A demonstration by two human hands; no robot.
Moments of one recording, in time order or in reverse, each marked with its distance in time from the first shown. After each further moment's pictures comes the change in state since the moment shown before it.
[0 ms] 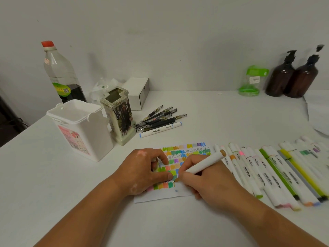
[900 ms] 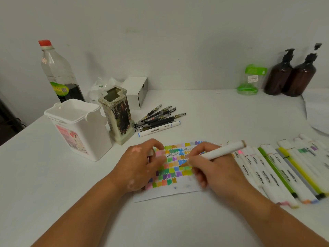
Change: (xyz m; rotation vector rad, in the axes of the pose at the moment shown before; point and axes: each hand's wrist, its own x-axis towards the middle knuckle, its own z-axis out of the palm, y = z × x) left_hand 0.002 -0.002 0.000 -0.146 0.064 -0.067; right_hand 0.004 0.002 -0.007 0.348 0.161 -0.016
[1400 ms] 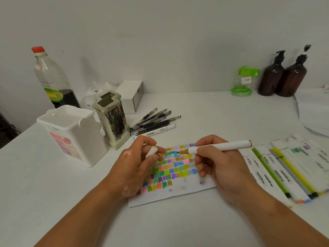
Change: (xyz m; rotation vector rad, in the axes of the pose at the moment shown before) left_hand -0.005 0.010 -0.001 -0.323 0.030 0.066; right_hand 0.007 -0.006 -0.017 0.327 0.040 -0.071
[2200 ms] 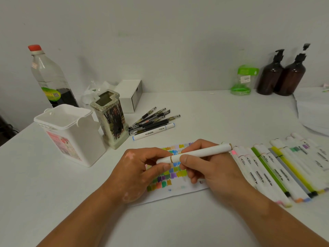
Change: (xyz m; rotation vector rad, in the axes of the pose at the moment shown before) left_hand -0.007 0.017 0.003 0.104 -0.023 0.197; right_hand -0.007 0.002 0.009 -0.174 -0.135 -0.019
